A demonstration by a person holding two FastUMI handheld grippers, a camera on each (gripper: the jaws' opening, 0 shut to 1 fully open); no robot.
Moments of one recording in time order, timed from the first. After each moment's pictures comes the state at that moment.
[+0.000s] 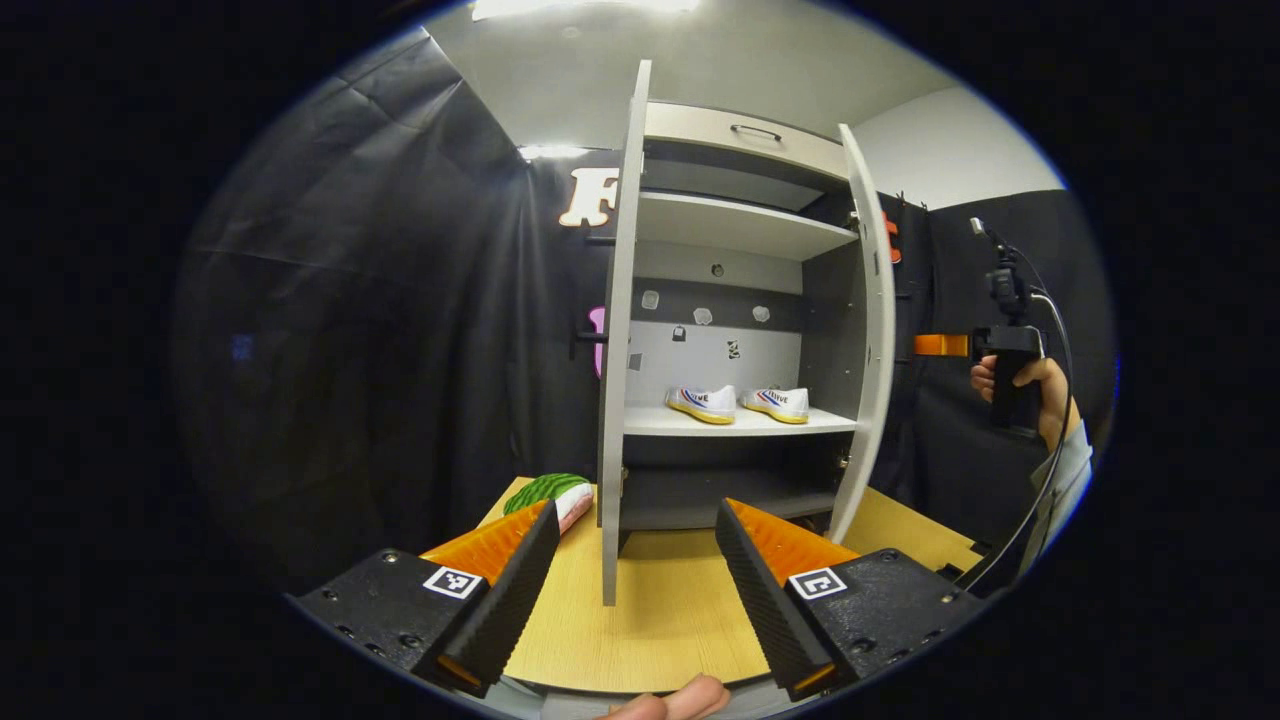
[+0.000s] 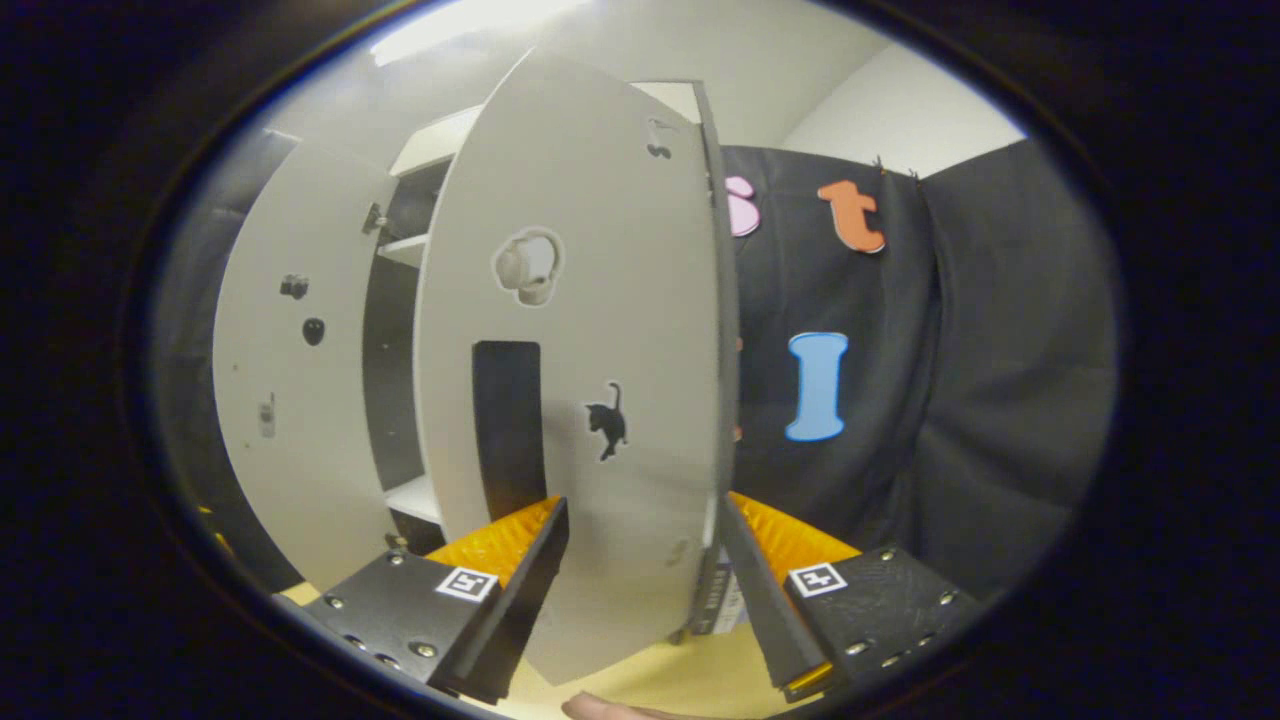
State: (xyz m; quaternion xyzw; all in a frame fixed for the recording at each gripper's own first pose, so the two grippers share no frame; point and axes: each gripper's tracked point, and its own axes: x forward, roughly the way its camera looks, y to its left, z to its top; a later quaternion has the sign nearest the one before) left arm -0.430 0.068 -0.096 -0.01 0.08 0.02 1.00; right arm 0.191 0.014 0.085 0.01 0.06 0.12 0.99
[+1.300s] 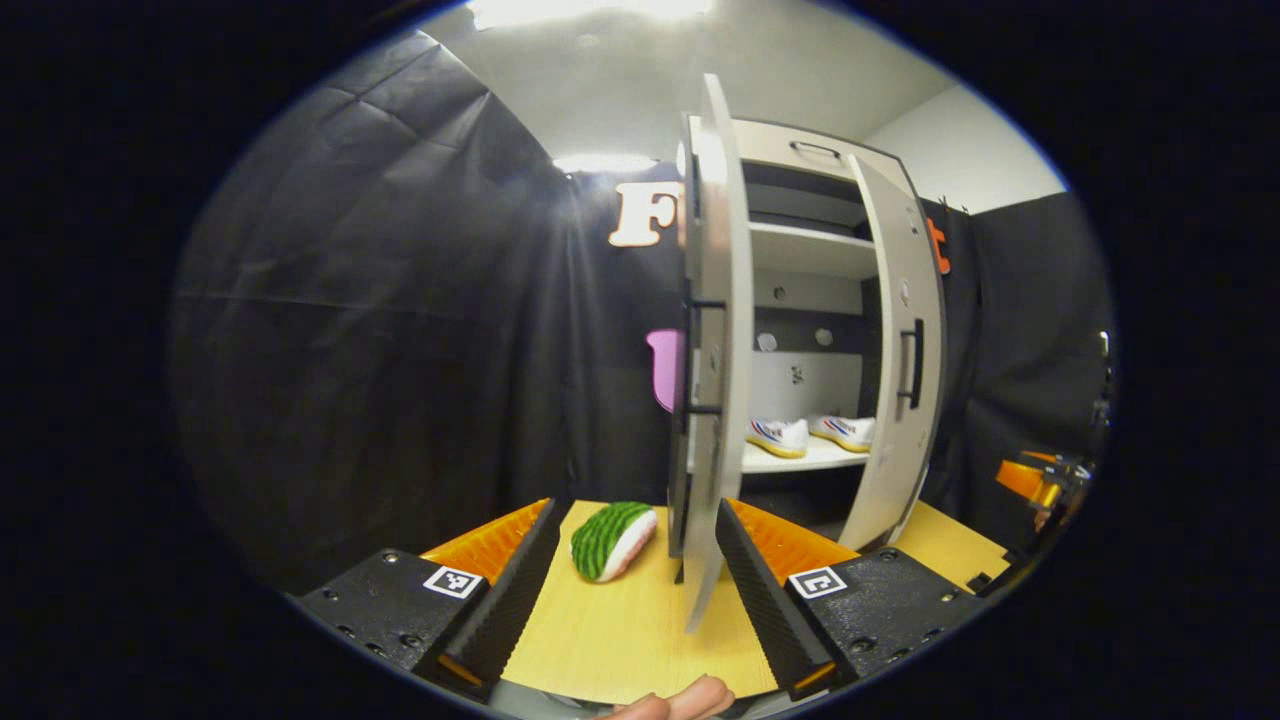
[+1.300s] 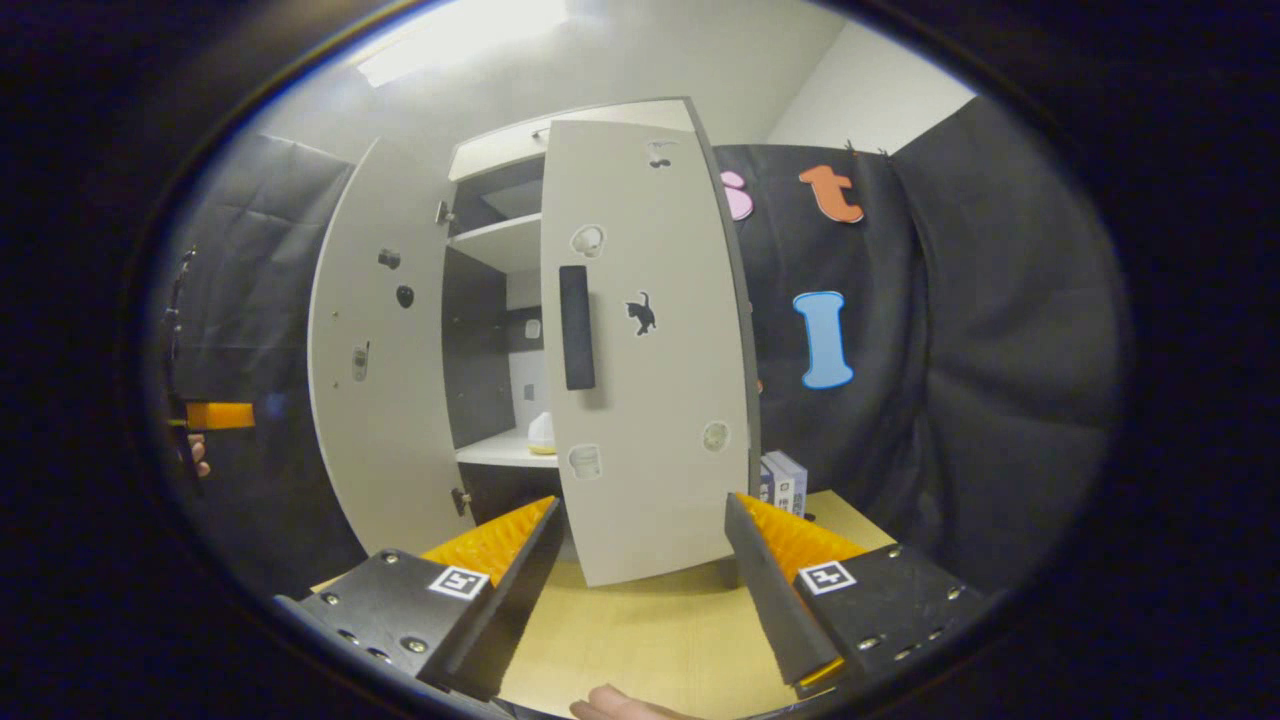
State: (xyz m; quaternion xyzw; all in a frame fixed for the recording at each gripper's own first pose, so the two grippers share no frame) left arm -0.398 0.162 -0.019 0.02 0.05 0.09 0.99; right arm 0.051 -0.004 -0.008 0.04 0.04 0.12 0.99
